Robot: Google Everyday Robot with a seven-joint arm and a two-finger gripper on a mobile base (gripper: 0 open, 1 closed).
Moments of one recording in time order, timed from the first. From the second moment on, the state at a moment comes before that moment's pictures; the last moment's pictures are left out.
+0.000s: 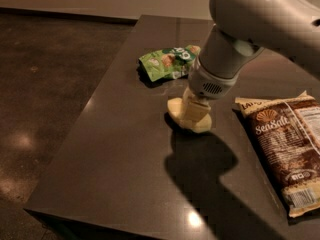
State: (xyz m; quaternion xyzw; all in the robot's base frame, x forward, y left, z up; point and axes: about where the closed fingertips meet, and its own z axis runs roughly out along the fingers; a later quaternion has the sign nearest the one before) arm 0.497 -0.071 0.868 -0.64 0.75 0.04 0.15
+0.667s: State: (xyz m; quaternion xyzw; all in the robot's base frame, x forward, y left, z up) arm 0.525 -0.113 0.883 -0.61 0.77 0.02 0.16
